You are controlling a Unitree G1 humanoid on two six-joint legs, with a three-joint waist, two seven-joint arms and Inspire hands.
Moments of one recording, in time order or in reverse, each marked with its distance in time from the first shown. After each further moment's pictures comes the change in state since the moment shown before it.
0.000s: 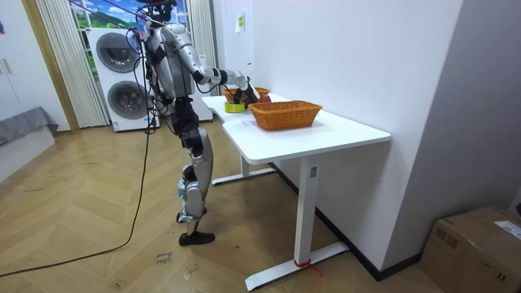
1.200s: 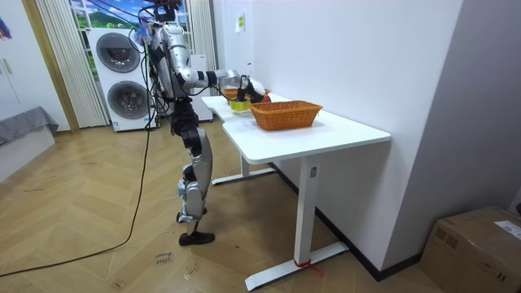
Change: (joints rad) left arm 0.076 -0.020 0.046 0.009 -0.023 -0.092 0.104; right arm 0.197 -0.050 -0.219 -0.286 0.042 -0.023 -0.121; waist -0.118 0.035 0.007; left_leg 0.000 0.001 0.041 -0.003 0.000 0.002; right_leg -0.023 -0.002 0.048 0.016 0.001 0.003
